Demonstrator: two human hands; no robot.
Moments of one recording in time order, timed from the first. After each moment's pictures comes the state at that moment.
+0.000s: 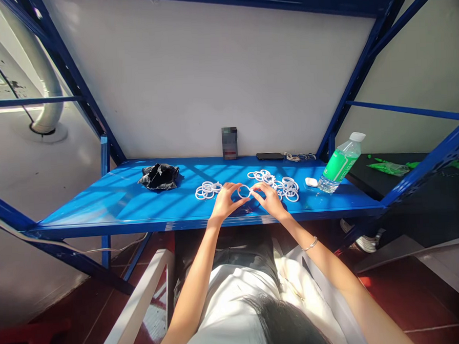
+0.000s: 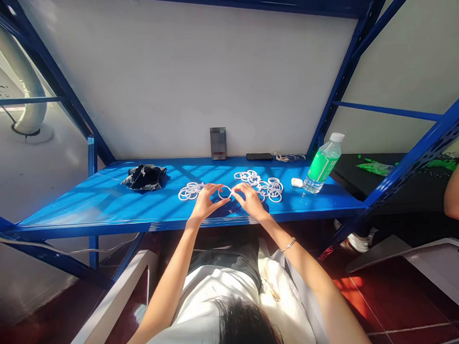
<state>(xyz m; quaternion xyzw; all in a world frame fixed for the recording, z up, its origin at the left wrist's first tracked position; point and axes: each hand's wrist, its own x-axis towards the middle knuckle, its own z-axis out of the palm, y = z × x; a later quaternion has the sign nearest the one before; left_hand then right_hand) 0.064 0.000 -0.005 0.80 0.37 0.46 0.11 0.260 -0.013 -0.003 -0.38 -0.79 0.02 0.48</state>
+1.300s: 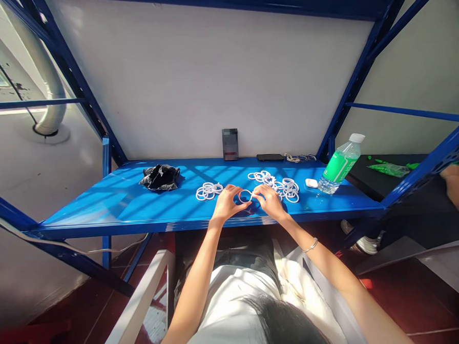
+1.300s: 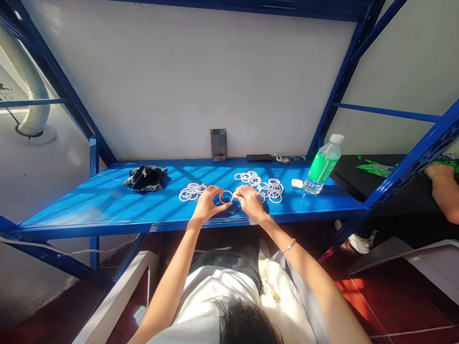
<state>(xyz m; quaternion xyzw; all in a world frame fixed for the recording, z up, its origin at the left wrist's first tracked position) 0.066 -0.002 -0.003 0.82 0.37 0.43 0.10 0.261 -0.013 -0.008 -0.41 -0.79 -0.01 0.45</state>
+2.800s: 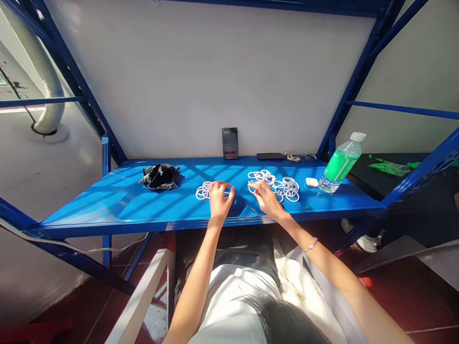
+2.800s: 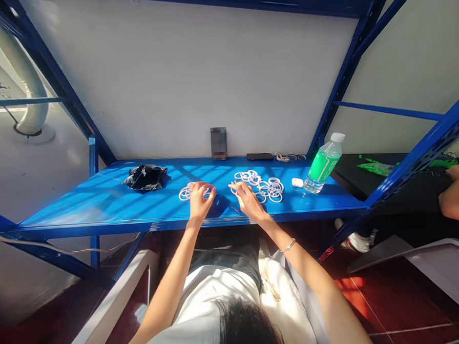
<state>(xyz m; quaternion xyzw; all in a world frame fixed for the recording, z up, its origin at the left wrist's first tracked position) 0.061 0.002 -0.011 0.70 0.48 0.53 0.01 0.260 -0.016 -0.008 -0.38 -0.83 -0.03 0.41</state>
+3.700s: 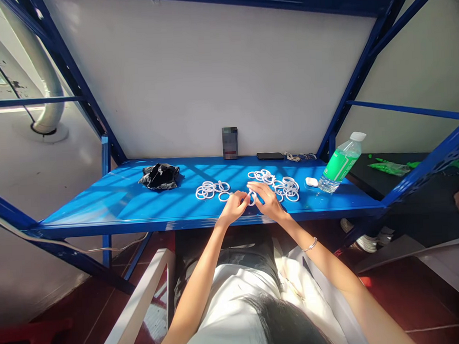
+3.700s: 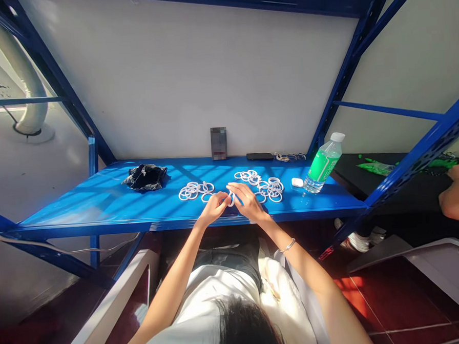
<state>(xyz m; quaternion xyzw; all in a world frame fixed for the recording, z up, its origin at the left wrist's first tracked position) 0.086 -0.006 -0.014 0.81 0.34 0.43 0.23 0.258 -0.020 -0.004 -0.29 -0.84 -0.09 0.46</state>
